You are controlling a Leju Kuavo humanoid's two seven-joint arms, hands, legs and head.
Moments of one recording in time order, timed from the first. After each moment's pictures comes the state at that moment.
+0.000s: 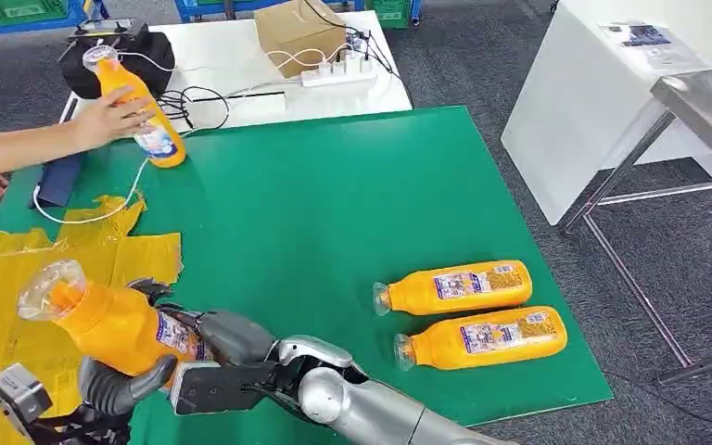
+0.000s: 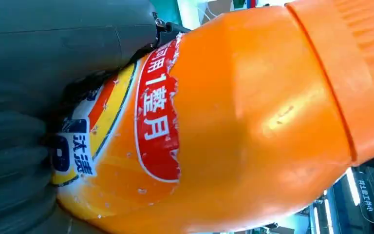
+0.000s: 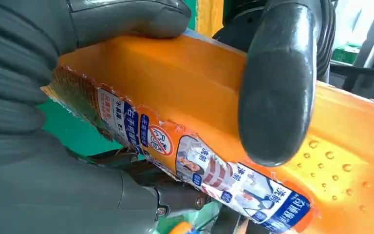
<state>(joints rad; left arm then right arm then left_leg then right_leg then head) 0.19 -0.07 0.02 -1.72 0.03 -0.42 -0.42 -0.44 0.24 0.94 -0.97 0.37 0.18 -0.26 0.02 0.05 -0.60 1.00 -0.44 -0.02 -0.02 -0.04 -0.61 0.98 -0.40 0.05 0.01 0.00</state>
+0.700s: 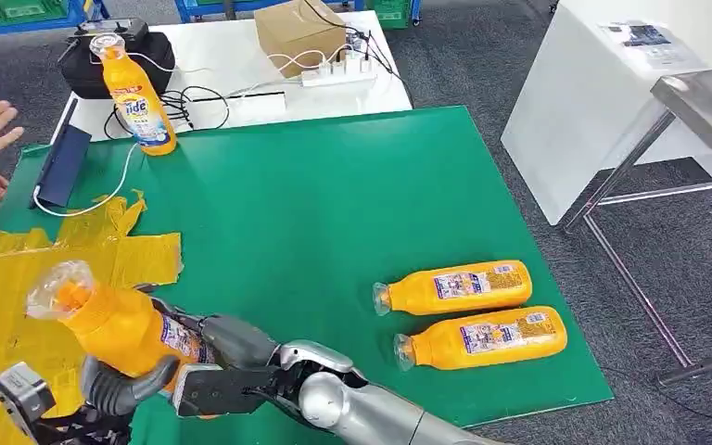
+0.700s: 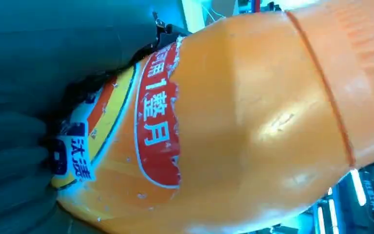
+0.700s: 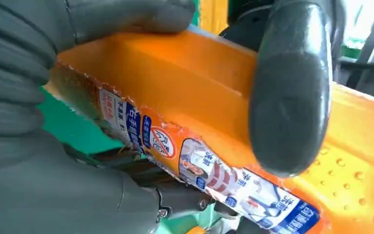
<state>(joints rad) 0.19 -0.07 0.02 -1.72 0.01 -0.41 -0.44 -0.42 0.23 0.94 -0.95 0.35 0.13 -0.25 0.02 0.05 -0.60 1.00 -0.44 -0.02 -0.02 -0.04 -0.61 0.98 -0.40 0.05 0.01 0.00</state>
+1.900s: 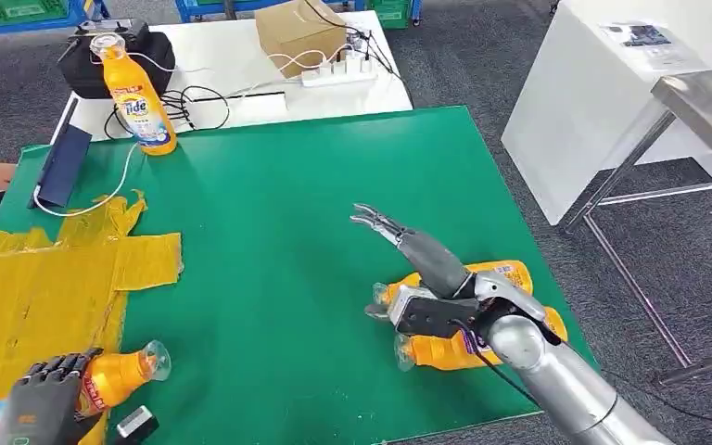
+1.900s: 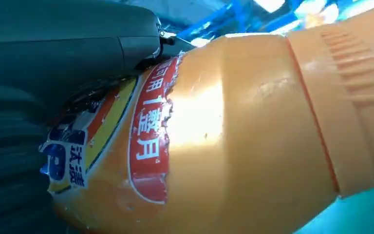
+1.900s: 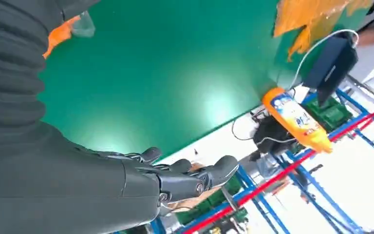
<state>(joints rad) 0.28 0.20 0.16 -1.44 -1.56 0.43 -0.09 -0.33 -0.38 0.51 -1.53 0.38 0.24 -0.24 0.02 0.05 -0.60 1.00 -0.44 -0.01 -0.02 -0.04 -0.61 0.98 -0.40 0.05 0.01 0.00</state>
